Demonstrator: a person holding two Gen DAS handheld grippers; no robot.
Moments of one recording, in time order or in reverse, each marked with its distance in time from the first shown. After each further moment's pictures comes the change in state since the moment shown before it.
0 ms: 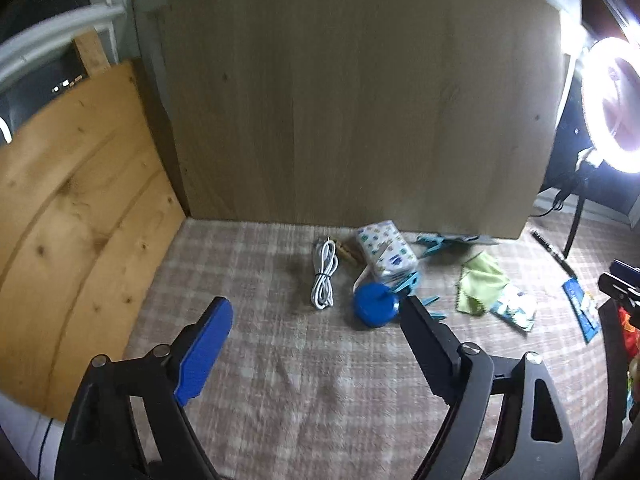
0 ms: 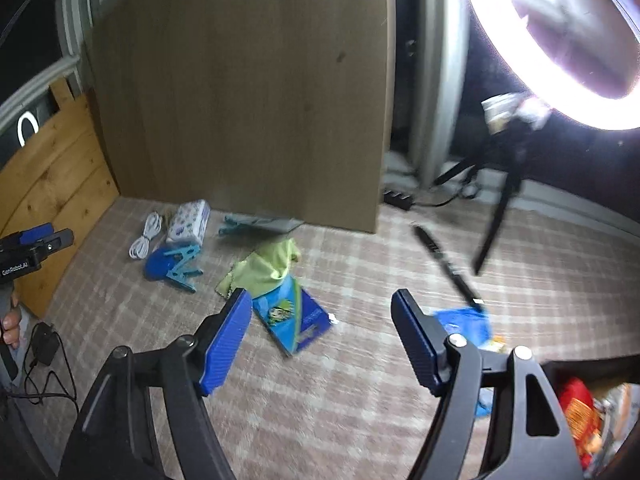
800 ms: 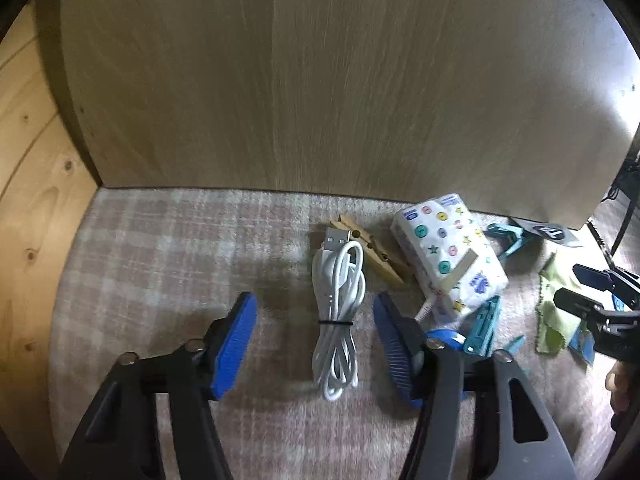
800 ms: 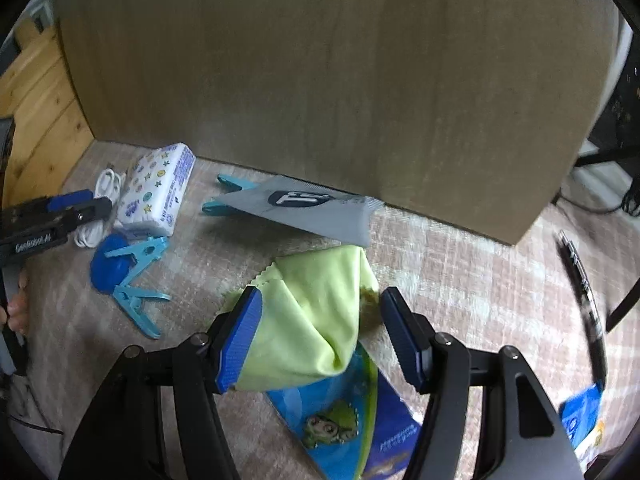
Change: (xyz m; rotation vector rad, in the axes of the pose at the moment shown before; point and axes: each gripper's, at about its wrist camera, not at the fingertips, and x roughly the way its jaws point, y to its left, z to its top) left arm 0.160 0.003 0.020 0.002 0.226 -0.066; right arm 0.155 0.044 0.020 -0.108 0.213 0.057
